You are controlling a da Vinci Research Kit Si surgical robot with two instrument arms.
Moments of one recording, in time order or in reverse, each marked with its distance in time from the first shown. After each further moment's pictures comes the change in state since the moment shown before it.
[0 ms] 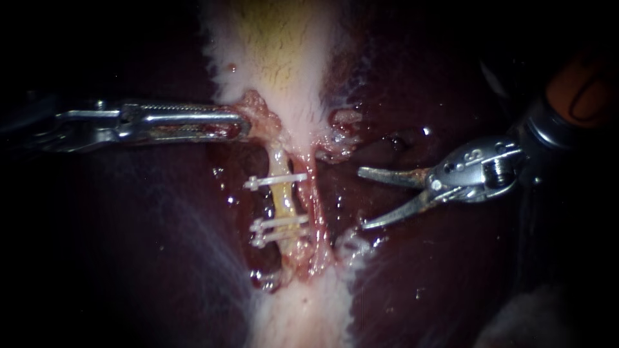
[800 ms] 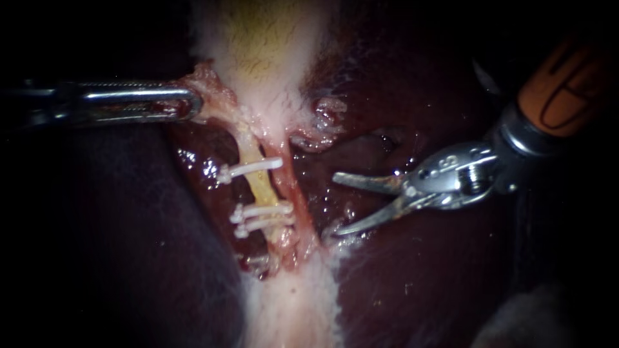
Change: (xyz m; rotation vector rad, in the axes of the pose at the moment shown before) right arm 0.002 -0.002 0.006 0.076 0.000 0.000; left arm 0.005 0.003 -0.007 0.000 0.033 -0.030
